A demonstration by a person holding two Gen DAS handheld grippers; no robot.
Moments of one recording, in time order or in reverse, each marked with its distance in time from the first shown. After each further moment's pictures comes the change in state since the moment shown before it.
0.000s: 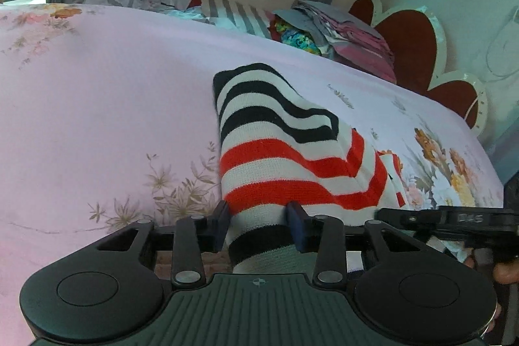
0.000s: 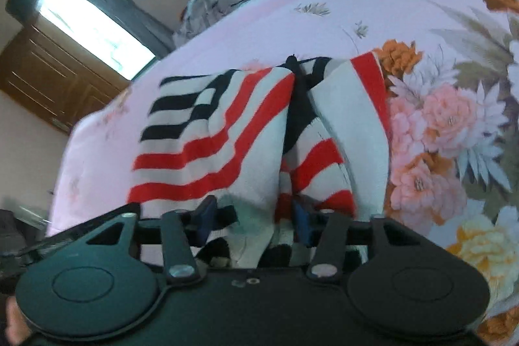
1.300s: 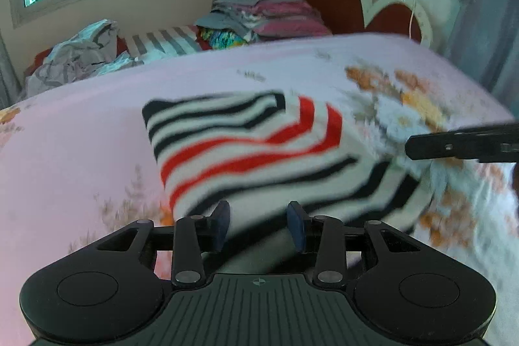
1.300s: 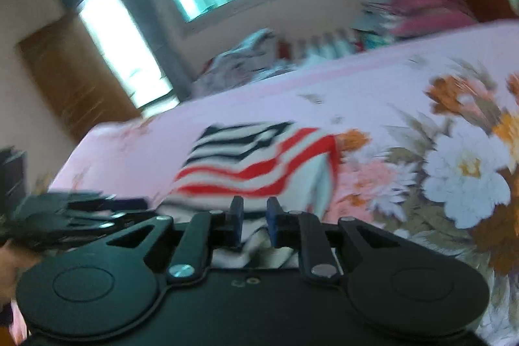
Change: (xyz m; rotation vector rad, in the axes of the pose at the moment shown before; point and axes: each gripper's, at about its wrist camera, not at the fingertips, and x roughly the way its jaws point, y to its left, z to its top) left arm -0.040 -0.100 -0.042 0.434 0.003 0.002; right arm -0.121 0.006 -0.063 -0.305 -0.216 0.016
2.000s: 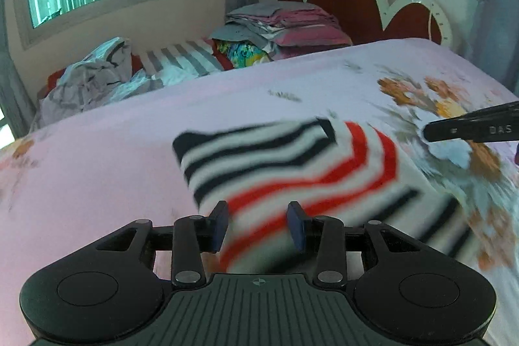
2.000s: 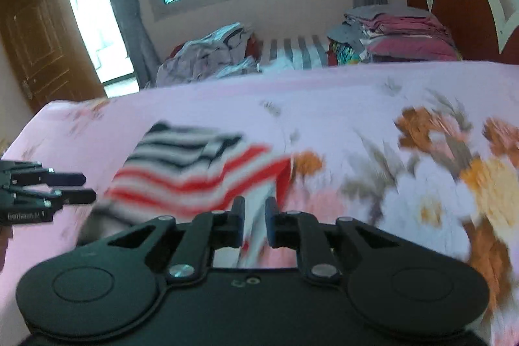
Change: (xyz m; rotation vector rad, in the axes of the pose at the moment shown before) left arm 0.035 0.040 0.051 0.047 -0.036 0.065; right arm 0.053 -0.046 0.060 -0.016 -0.002 -0.192
